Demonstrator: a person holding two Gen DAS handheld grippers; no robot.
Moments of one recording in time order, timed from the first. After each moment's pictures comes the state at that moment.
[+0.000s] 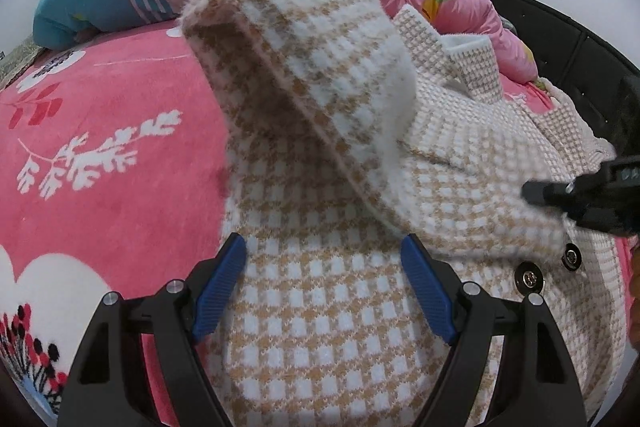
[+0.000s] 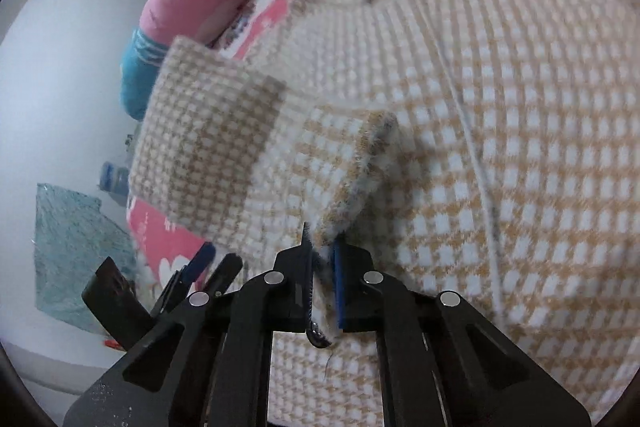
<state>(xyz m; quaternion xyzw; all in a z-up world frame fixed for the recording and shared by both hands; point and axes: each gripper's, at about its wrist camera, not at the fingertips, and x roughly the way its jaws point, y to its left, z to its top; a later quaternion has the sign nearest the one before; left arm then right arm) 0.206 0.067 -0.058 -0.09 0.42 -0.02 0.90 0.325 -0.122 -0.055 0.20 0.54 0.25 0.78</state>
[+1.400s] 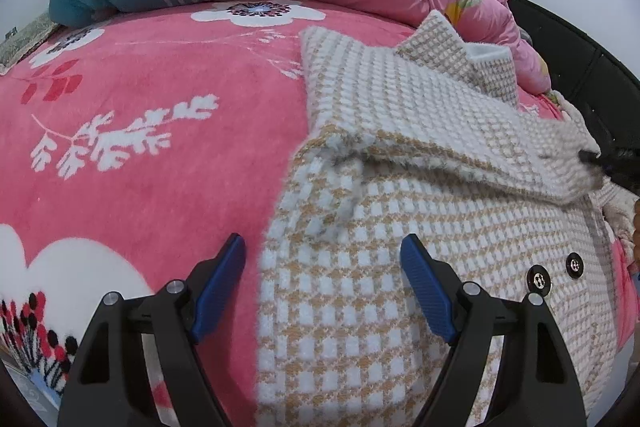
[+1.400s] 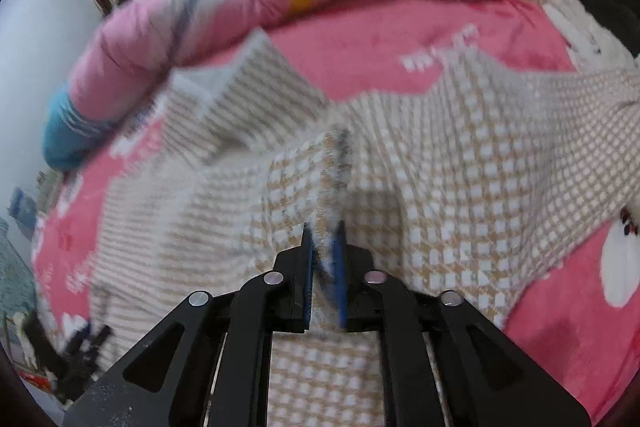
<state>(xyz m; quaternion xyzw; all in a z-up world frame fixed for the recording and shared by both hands) 0.199 0.092 -0.057 -0.12 0.43 0.01 0.89 0.369 -0.249 -0.031 0.10 0.49 0.07 0.87</state>
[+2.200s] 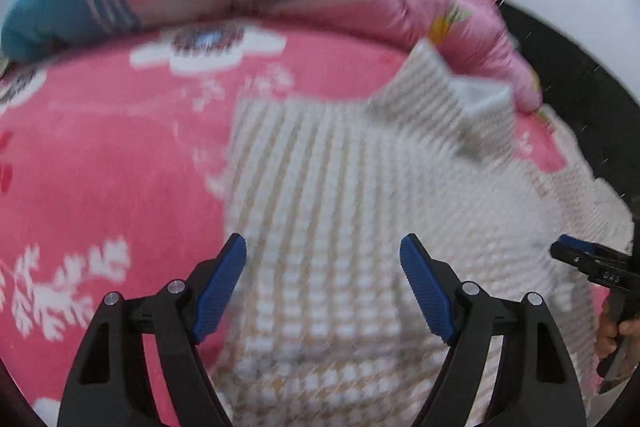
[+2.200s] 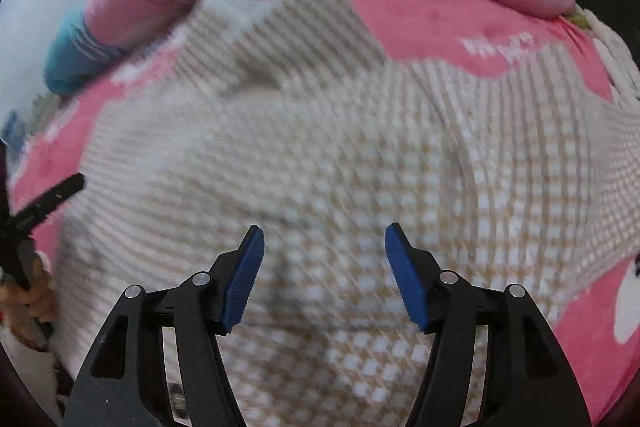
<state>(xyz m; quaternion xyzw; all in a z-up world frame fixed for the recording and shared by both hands) 0.317 0.080 -0.018 -0.13 0.41 -0.04 0.90 0.375 -0.202 -0.036 0.02 0.47 0.15 0.87</state>
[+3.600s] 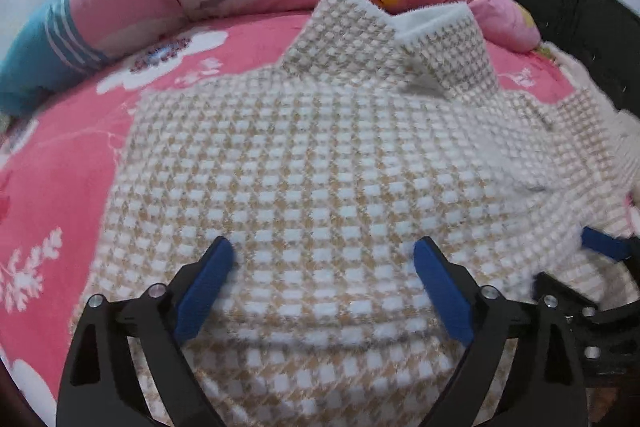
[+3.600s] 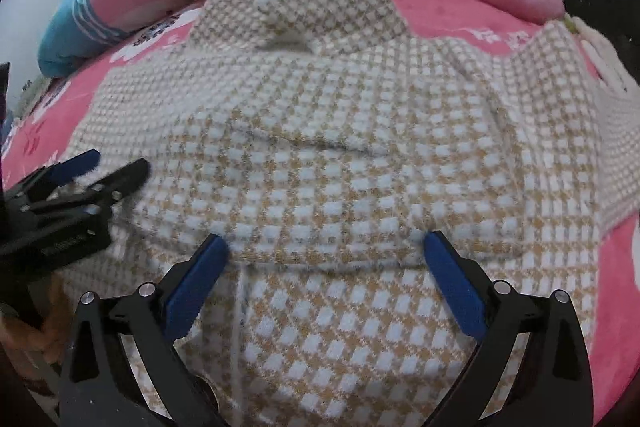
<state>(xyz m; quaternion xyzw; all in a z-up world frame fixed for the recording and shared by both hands) 0.317 -0.037 -0.058 0.00 0.44 -0.01 0.90 0.318 -0.165 -0.078 -0.01 0.47 0.11 0.88</state>
